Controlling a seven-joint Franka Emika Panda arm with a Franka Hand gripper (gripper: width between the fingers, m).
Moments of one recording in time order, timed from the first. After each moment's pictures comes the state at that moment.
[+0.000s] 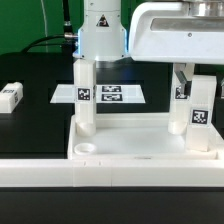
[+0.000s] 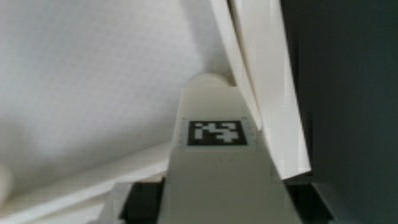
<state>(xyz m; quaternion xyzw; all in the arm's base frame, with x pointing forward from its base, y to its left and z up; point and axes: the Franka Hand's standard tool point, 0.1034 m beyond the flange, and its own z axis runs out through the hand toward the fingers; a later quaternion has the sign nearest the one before) 0.623 0.105 0.106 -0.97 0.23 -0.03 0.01</state>
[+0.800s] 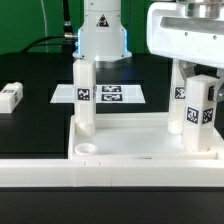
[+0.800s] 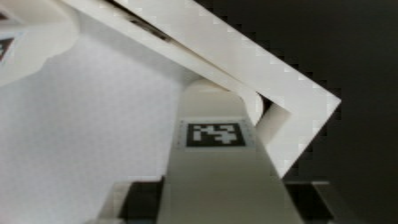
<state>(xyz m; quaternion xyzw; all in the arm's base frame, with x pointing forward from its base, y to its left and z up) 0.623 0.106 0.105 -0.85 0.52 -0.02 0.03</state>
